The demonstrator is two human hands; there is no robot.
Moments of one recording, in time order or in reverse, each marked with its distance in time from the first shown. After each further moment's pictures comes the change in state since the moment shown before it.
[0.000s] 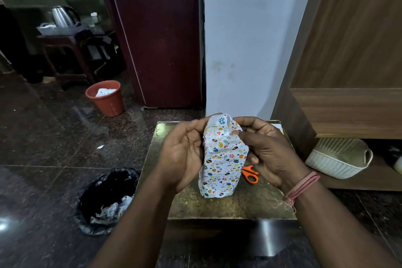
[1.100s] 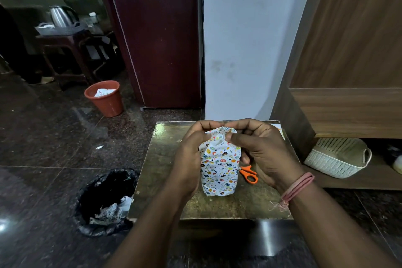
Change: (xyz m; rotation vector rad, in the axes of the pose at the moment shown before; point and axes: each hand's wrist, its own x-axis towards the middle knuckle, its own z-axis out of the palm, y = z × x) left_hand 0.004 -0.021 0.013 0.098 0.203 0.077; right_hand 0.004 0.005 0.002 -0.137 0.030 -0.054
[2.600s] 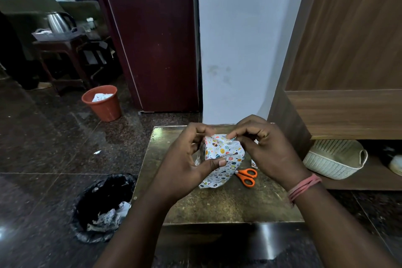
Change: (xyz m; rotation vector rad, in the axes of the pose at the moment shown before) left_hand -0.007 0.009 -0.027 0.743 -0.165 0.392; right_hand 0.003 -0.011 -0.024 -0.736 -0.051 -0.482
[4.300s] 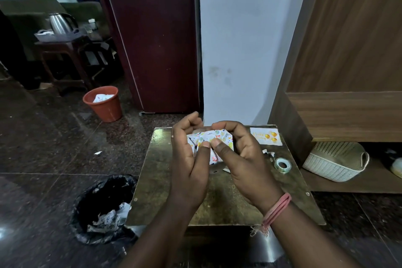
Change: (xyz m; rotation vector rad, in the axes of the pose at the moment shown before) left_hand -0.002 0.010 0.035 -0.135 0.445 0.083; right_hand -0.016 -0.028 0.057 0.555 0.124 0.240
